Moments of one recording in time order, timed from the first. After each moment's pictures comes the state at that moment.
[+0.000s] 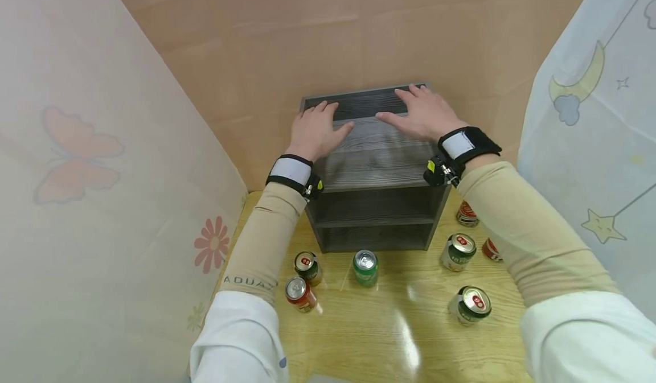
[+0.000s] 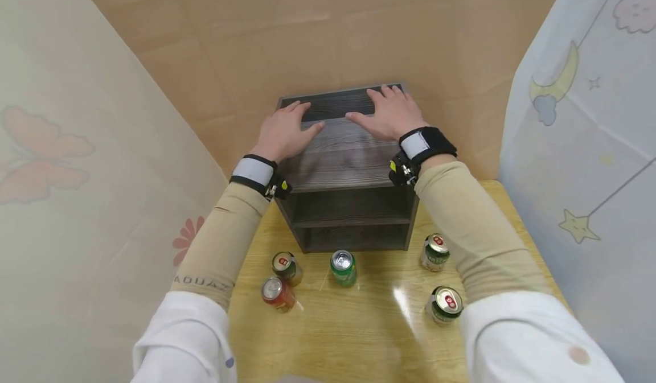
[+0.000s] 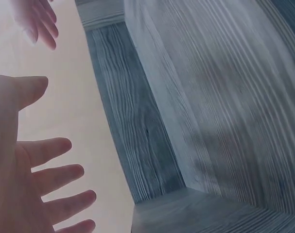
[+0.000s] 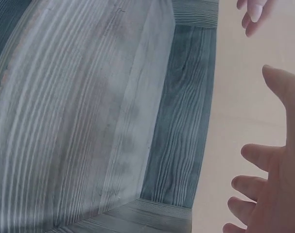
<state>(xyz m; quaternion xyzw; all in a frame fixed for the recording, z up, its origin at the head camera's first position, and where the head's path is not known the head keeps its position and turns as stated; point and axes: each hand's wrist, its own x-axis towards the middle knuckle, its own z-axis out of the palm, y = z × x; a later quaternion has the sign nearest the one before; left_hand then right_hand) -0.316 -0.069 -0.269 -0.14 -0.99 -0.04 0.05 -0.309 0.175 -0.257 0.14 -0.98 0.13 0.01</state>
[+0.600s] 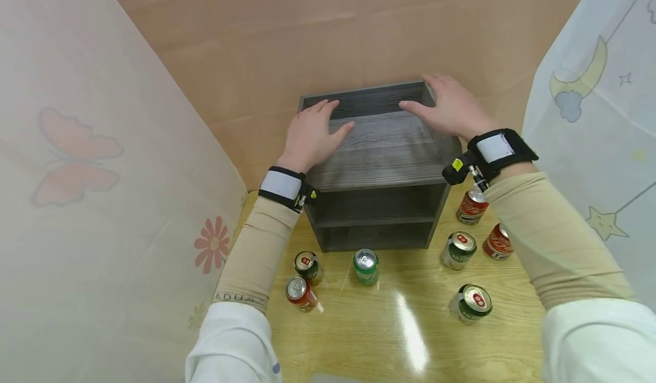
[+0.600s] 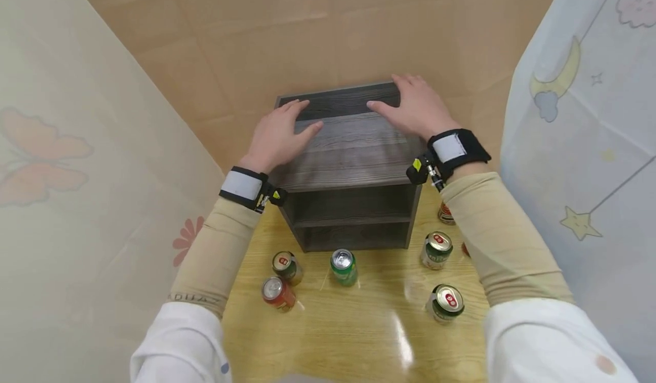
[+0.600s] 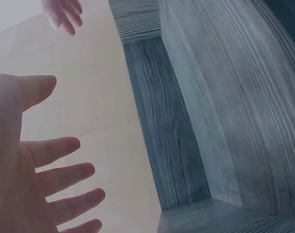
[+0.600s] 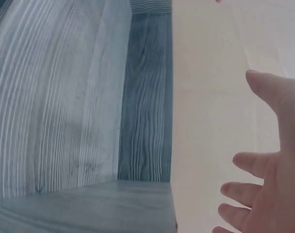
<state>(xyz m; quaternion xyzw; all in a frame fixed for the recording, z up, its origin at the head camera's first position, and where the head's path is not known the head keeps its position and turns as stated) -0.289 -0.081 -0.262 -0.18 -0.97 -0.08 0.10 -0.291 0.208 -0.248 0.12 -0.96 0.23 0.05</state>
